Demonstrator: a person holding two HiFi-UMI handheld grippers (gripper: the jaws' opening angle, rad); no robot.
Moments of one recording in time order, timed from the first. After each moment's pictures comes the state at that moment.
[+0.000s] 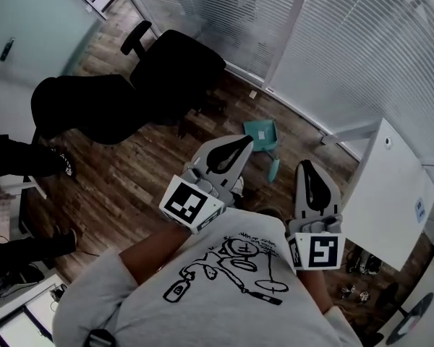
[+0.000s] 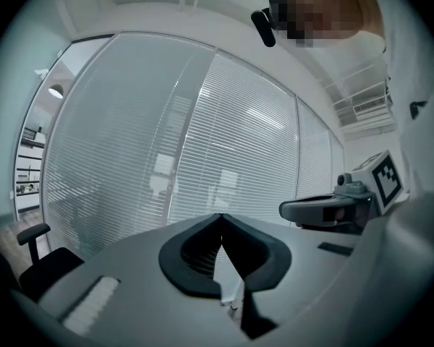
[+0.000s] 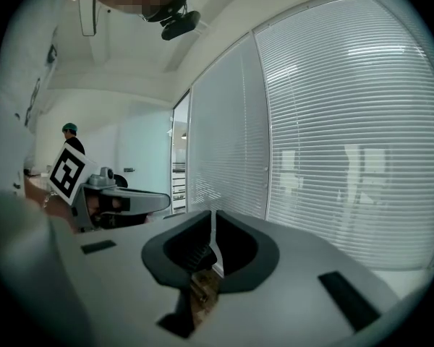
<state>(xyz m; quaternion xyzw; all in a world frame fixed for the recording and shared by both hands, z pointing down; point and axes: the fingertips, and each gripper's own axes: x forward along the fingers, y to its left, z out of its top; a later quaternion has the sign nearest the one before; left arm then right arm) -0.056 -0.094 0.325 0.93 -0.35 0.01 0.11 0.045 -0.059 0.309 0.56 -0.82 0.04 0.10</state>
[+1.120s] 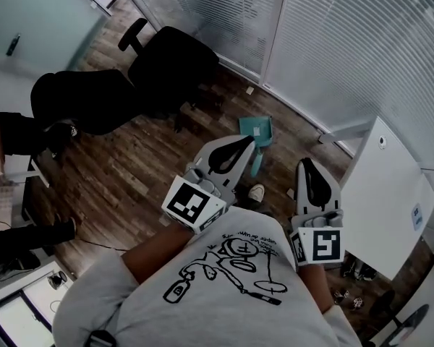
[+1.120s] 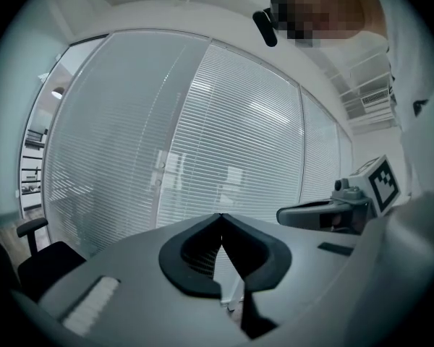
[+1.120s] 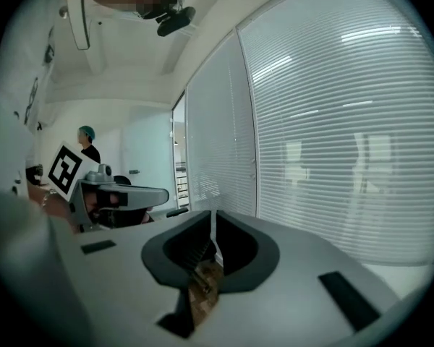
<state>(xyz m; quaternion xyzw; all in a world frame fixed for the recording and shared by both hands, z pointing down) 0.041 -0.086 0.335 0.92 -0.38 0.03 0.12 0.146 -0.058 0.334 0.53 -0.84 0.08 0.09</state>
